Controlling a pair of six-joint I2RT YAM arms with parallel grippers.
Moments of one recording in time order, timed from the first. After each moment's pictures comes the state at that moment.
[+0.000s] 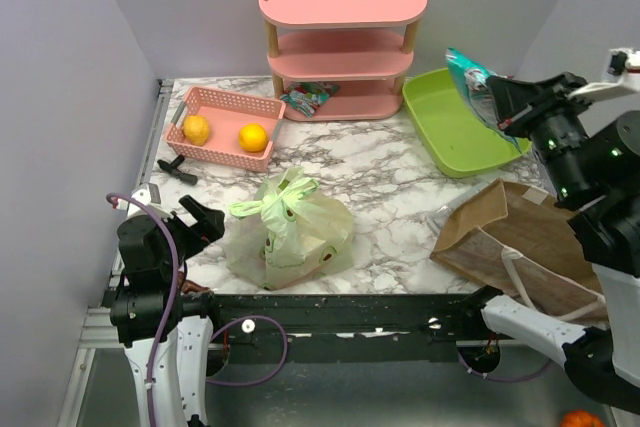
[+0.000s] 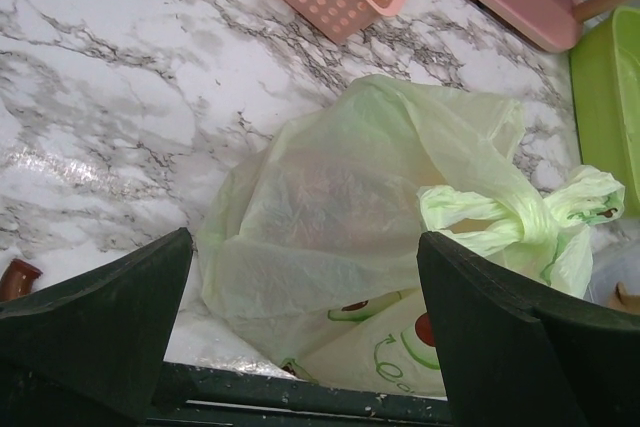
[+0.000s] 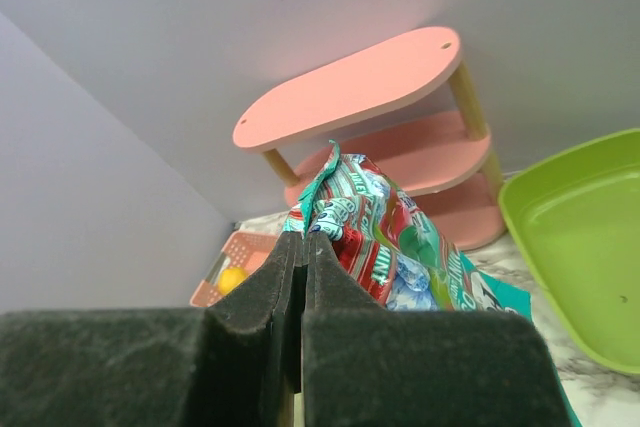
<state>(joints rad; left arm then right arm) 0.16 0.33 0.80 -0.94 0.18 -0.51 0.50 0.97 1.69 -0.57 0.28 0.45</state>
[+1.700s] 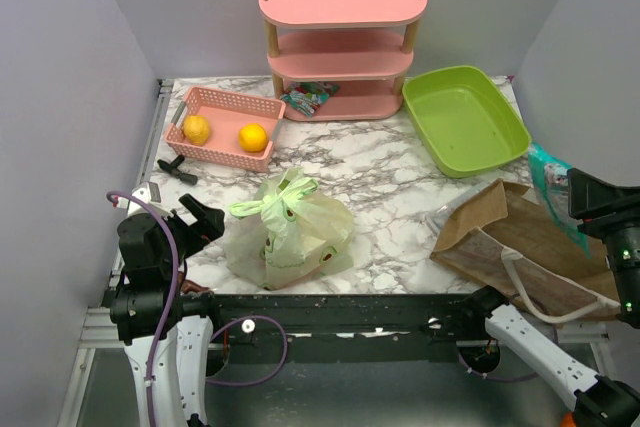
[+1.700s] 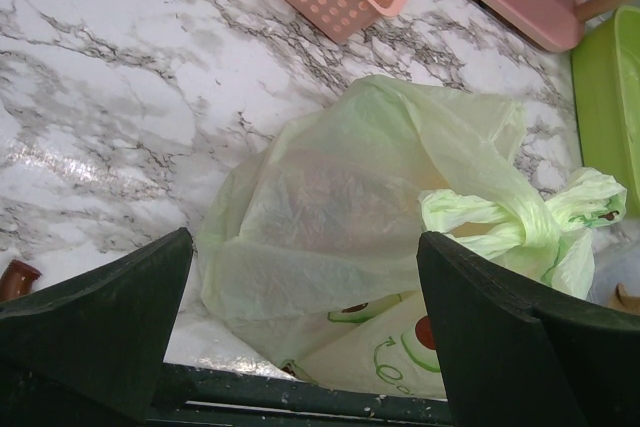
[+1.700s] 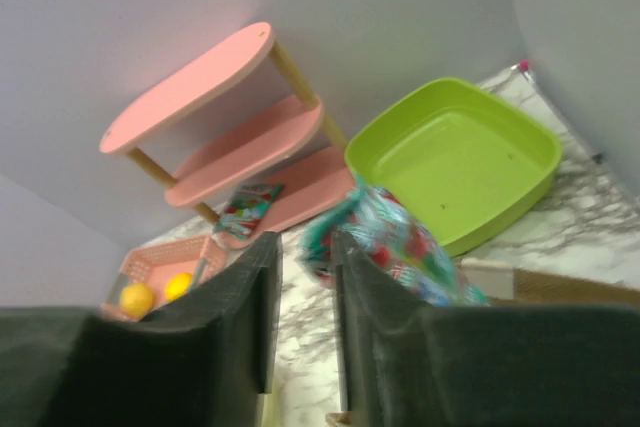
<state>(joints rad) 0.16 0.34 0.80 -0.93 0.19 -0.51 0.50 0.54 1.59 -0.98 0.60 0.47</state>
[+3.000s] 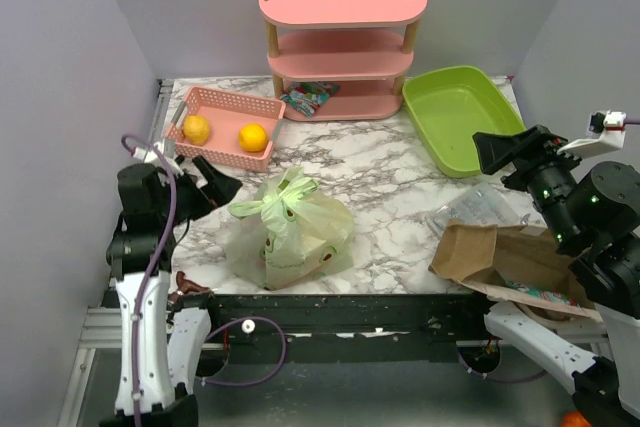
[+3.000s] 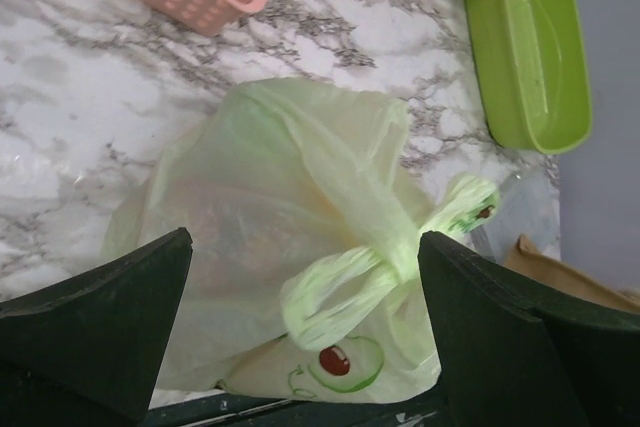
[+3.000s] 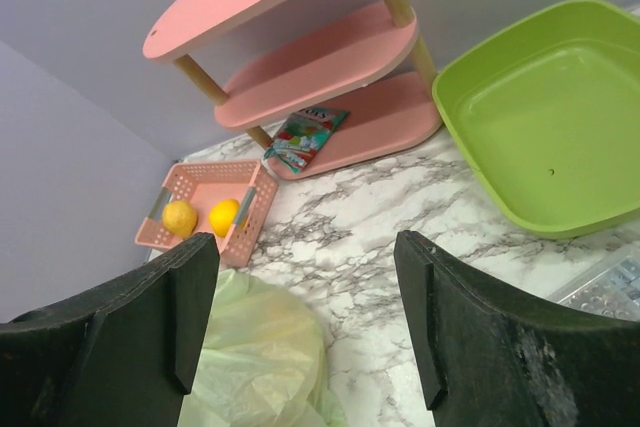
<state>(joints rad) 0.15 0.61 0.87 -0.77 0.44 -0.52 0.50 0.73 1.43 -0.76 0.37 0.51</state>
